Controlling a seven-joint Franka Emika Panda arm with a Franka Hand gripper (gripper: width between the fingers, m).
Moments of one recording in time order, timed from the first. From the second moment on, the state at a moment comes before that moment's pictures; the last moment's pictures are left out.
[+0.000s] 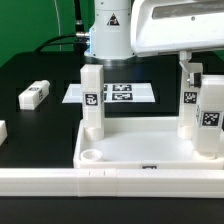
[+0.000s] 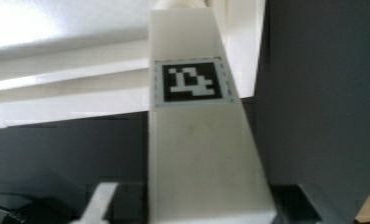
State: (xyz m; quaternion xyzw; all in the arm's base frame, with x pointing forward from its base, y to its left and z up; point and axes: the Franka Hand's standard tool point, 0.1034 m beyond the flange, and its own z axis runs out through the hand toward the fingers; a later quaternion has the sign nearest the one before) arm 0.650 0.098 0.133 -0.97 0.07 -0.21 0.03
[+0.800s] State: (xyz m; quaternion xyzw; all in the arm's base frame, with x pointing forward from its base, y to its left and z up) arm 0.660 0.088 0.158 -0.98 0.08 -0.20 0.04
